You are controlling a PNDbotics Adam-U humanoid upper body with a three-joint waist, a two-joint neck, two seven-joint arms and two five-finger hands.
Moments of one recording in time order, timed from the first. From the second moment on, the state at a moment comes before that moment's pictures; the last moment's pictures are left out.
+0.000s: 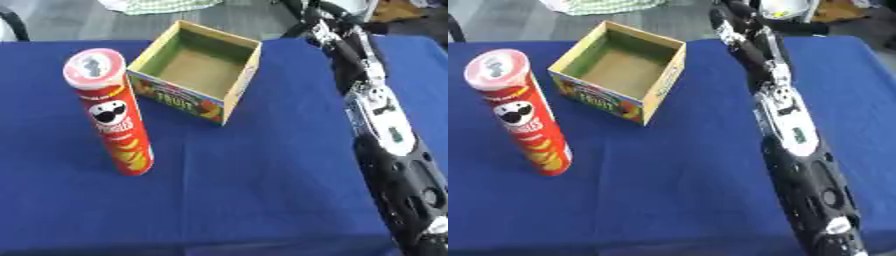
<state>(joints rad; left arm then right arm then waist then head) 0.00 0.41 0.57 -1.53 0.34 -0.30 -0.49 -0.48 -0.24 -0.06 -1.58 -0.24 0.04 -0.12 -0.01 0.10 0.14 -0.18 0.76</state>
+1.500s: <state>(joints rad) -0.16 0.43 0.34 -1.49 0.27 -0.21 -0.62 -0.48 -0.24 -0.05 -1.58 -0.24 0.05 -0.12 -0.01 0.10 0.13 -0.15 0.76</state>
